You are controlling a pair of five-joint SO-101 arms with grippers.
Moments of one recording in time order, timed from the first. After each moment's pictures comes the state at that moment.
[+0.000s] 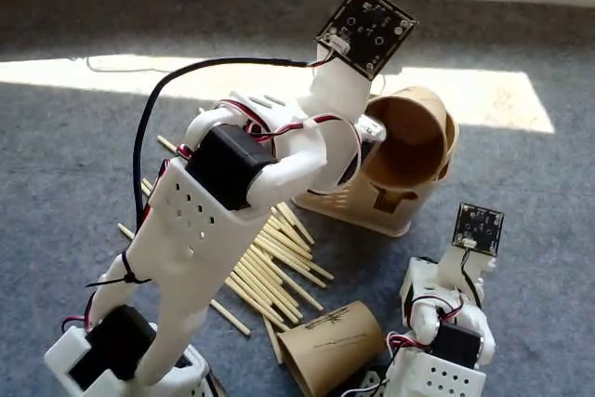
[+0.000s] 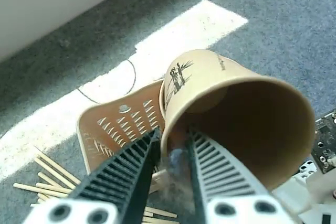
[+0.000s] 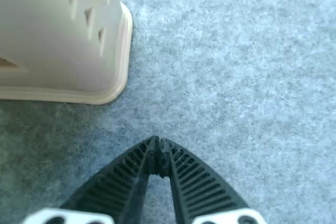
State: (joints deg) left arm 37.6 -10.6 -24.2 82.7 6.0; right arm 14.0 -104.9 95.7 68.4 5.1
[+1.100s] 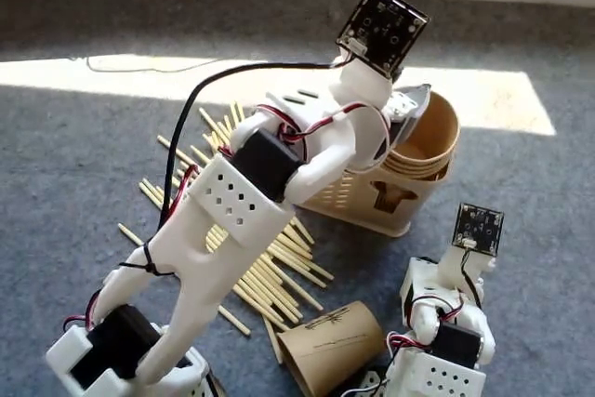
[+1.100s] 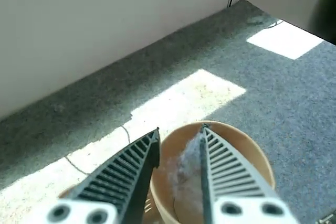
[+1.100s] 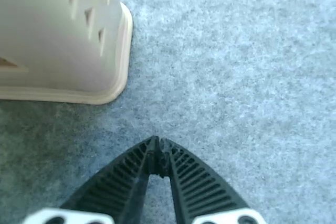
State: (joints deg) left arm 37.7 -10.4 -6.3 50.1 6.0; right arm 14.0 -104.9 95.7 68.4 5.1
